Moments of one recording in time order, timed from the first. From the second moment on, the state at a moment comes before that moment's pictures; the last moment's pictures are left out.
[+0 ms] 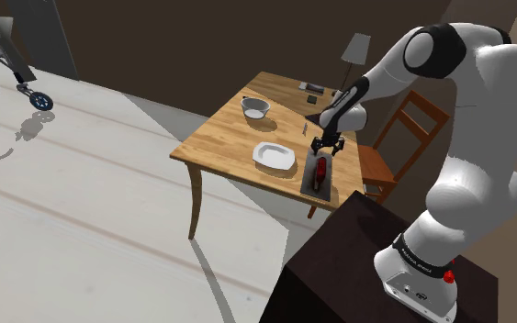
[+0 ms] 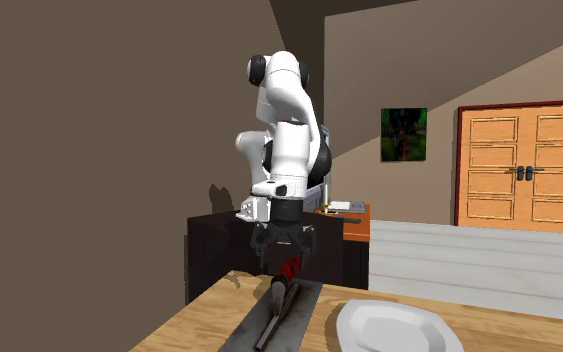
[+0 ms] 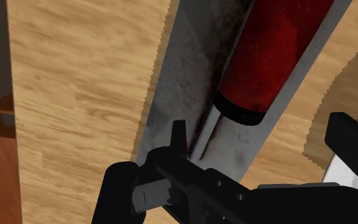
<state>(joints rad) -0.41 0.52 -0.20 -2.15 0.01 2.73 0.14</state>
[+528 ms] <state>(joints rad) -0.43 0.63 -0.18 -2.11 0.03 2.80 0.13</state>
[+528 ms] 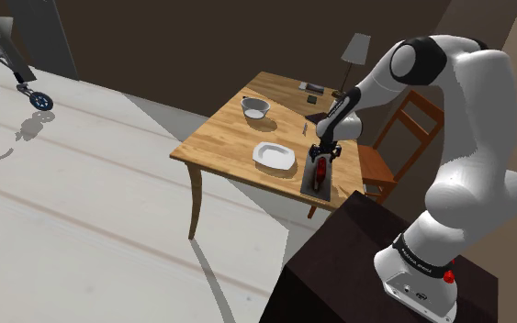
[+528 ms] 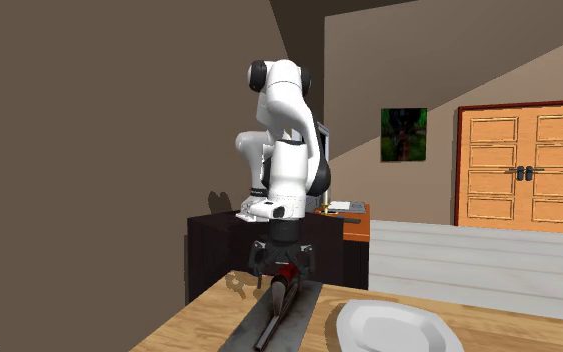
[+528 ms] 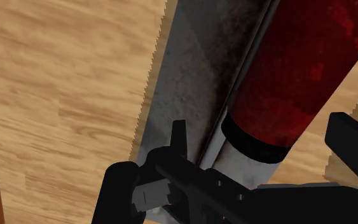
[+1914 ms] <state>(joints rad) -0.42 0.53 -0.20 -2.14 0.01 2.73 0.13</state>
